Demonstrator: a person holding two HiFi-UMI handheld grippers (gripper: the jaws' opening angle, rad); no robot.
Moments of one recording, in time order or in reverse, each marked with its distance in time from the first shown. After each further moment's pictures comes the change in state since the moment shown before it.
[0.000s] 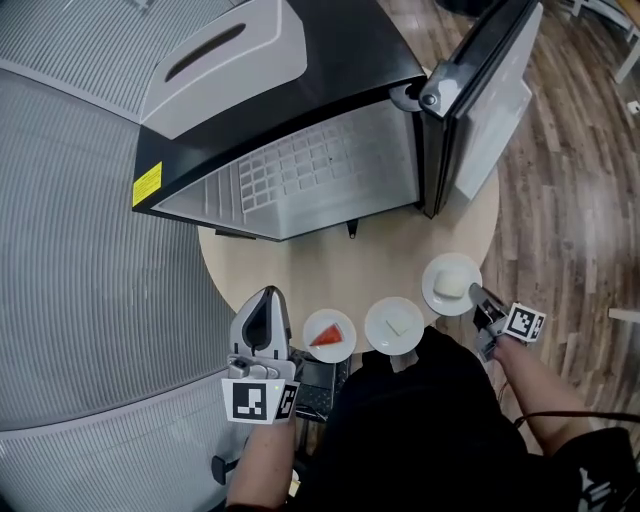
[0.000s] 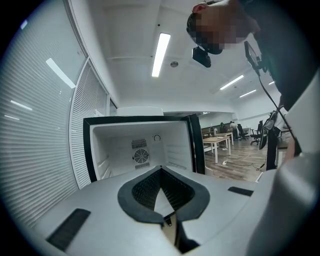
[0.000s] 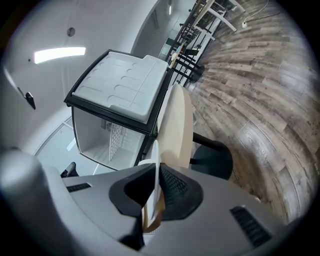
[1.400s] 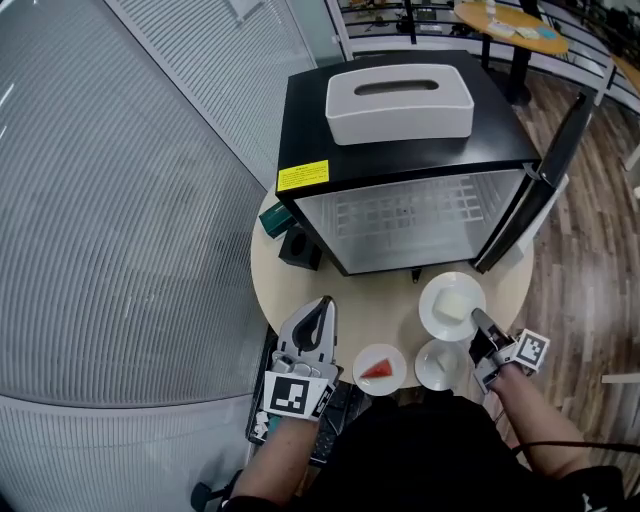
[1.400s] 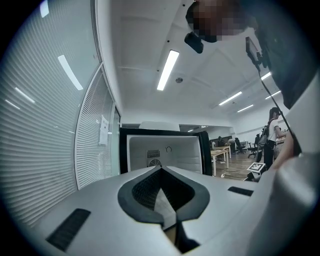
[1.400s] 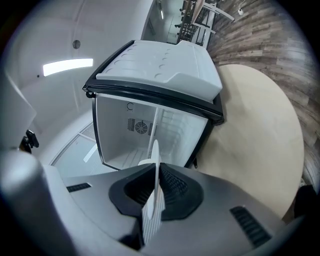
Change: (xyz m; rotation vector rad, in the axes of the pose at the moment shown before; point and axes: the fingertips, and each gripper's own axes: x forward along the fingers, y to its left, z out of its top) left arm -0.050 0.102 0.008 -0.072 -0.151 -0.054; right arm 0.095 0.203 -0.046 -0.031 -0.039 0.172
